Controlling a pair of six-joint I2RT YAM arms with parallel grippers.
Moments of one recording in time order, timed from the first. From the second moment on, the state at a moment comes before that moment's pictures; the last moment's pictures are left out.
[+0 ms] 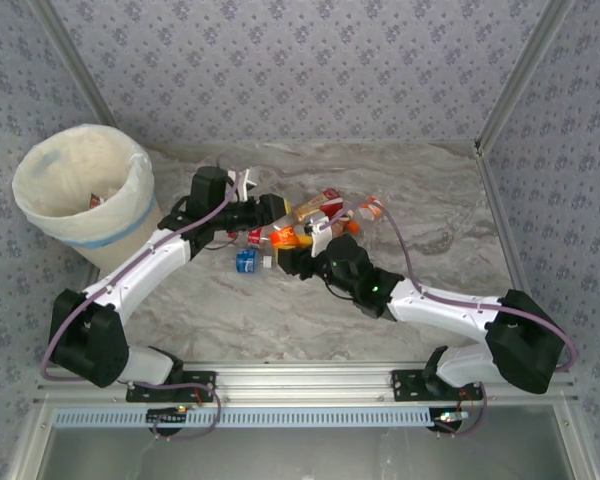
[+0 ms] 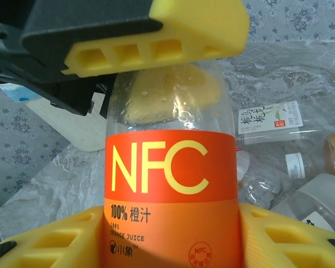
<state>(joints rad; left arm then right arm) -0.45 1.38 1.05 -0.19 0.60 -0.73 0.94 1.32 0.71 0.37 0.09 0.42</state>
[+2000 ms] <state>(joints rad) -0.07 1.27 1.68 -0.52 -0.25 -0.16 0.85 1.21 0.79 0.04 0.37 0.43</state>
